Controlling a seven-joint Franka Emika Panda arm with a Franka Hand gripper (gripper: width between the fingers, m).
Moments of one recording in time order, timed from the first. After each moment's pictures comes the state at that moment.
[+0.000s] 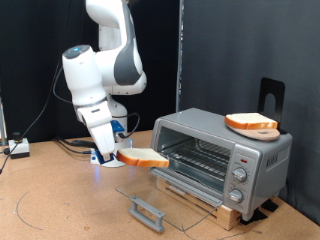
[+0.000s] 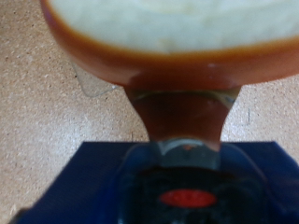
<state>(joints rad) -0.33 -0.21 -0.06 -2.64 0.27 2.35 -1.35</state>
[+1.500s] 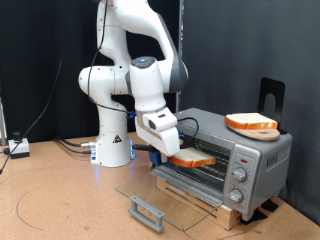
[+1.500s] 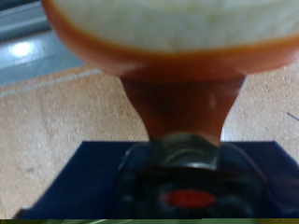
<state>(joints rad) -0.15 -0.24 0.21 -2.76 0.38 2.53 -1.17</state>
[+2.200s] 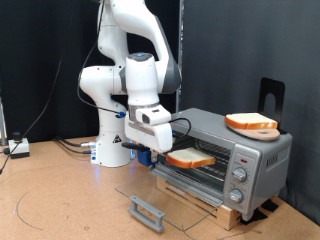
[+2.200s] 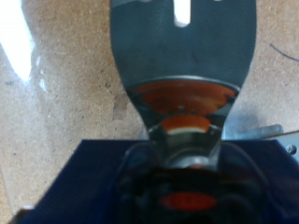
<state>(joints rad) -0.22 -0.27 0.20 -2.78 0.24 2.61 -1.21</state>
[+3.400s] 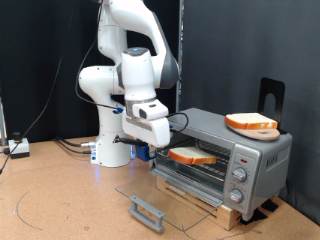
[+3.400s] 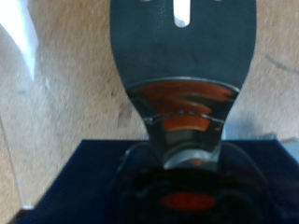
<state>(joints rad) -0.21 -0.32 0.20 -2.78 0.27 2.55 -1.21</state>
